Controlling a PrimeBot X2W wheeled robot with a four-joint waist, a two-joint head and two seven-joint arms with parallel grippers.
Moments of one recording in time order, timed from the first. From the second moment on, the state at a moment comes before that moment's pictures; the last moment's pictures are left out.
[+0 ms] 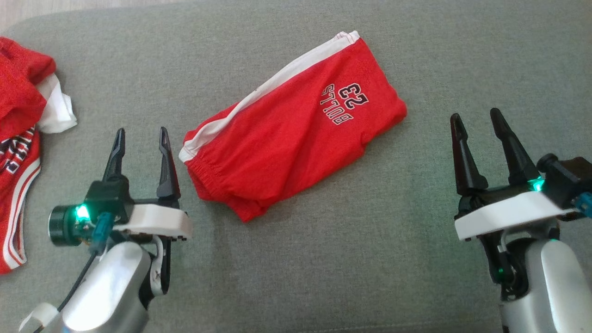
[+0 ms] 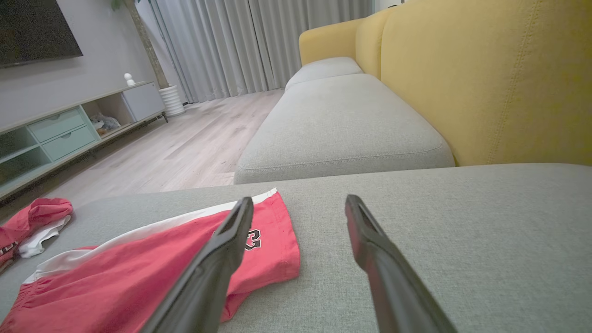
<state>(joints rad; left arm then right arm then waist) -0.38 0.37 -0.56 0.25 -0.56 0.41 -0.21 -0.15 -0.06 0.05 -0.05 0.23 0.13 0.05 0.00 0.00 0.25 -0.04</state>
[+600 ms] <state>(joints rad) -0.39 0.36 -0.60 0.23 -0.55 0.41 -0.20 -0.26 -0.13 0.04 0.13 0.25 0.13 0.19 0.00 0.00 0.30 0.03</state>
